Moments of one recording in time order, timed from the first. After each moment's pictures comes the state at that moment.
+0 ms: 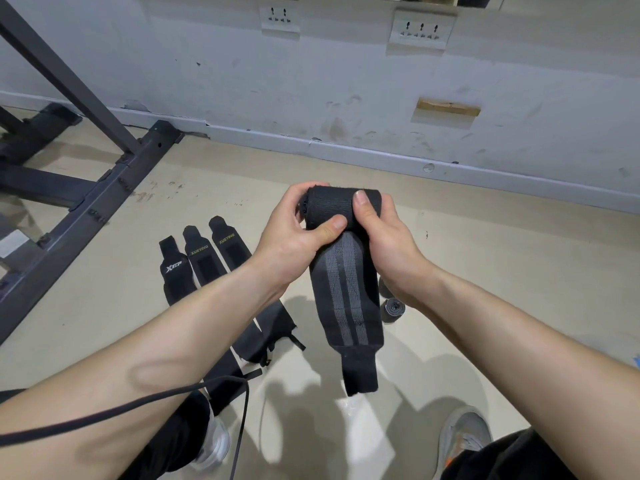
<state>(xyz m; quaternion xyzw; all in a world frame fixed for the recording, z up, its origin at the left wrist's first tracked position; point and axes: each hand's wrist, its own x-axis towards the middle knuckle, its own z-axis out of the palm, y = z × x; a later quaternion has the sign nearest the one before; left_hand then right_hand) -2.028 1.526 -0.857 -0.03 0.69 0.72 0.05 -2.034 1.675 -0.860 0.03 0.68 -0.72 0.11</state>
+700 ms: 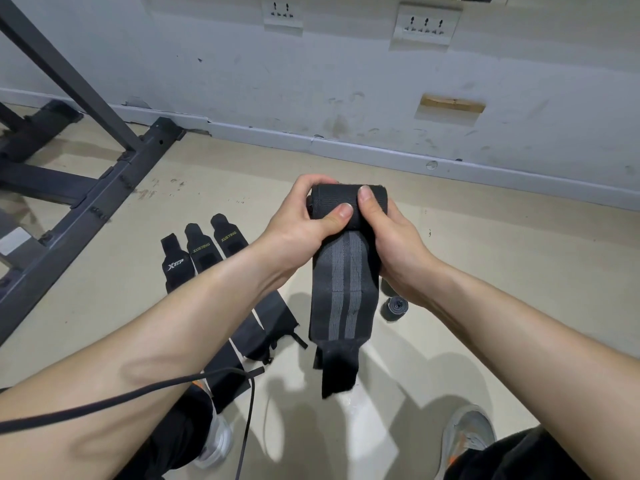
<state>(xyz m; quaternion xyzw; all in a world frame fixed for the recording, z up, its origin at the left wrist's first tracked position) -2.035 1.524 -0.847 -0.03 0.69 0.71 0.11 -2.038 1.672 -0.865 0.06 0.62 -0.77 0.15</state>
